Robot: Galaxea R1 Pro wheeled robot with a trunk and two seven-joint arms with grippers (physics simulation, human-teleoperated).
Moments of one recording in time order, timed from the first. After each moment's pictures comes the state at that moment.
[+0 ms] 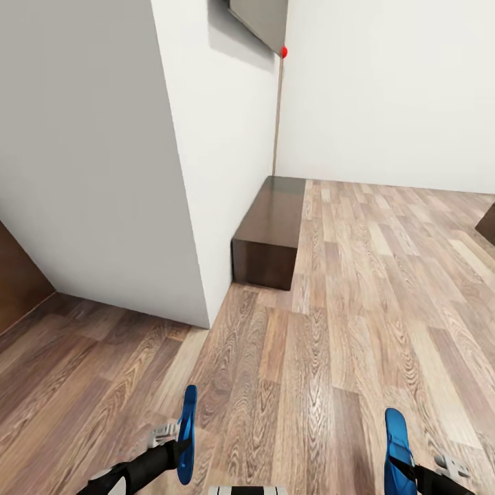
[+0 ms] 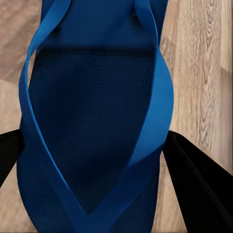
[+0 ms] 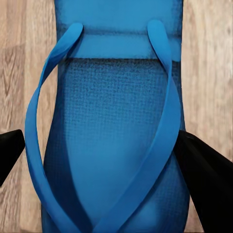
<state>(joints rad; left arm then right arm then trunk) -0.47 0.09 0.06 -0.23 0.25 -0.04 -0.67 -0.44 -0.45 -0.05 -0.09 -0.47 -0.02 0.80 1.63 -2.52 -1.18</state>
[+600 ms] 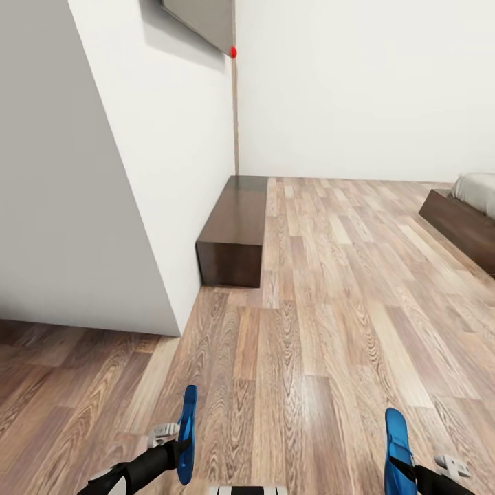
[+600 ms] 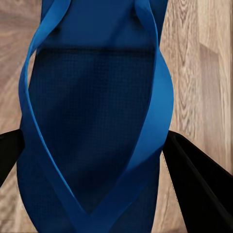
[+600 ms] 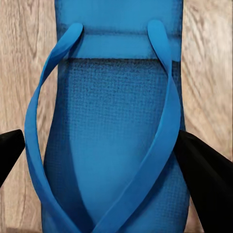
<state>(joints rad) -0.47 0.09 0.06 -0.23 0.25 -0.04 -0.67 -0.44 -0.45 -0.05 -0.09 -0.47 -0.02 0.80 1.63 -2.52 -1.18</state>
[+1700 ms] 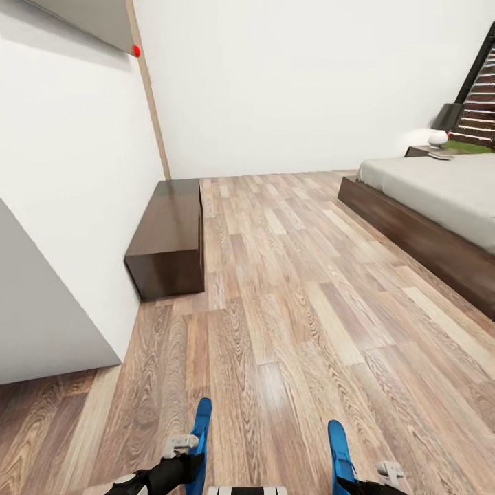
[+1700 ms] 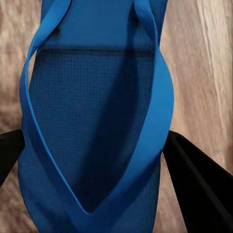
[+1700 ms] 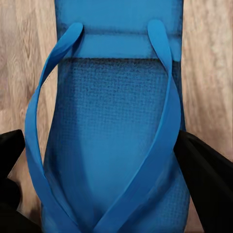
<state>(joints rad) -0.47 0.00 0.06 -0.19 0.11 -0.05 -0.51 -0.44 -0.28 -0.05 -0.09 -0.25 -0.02 0.93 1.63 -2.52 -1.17</state>
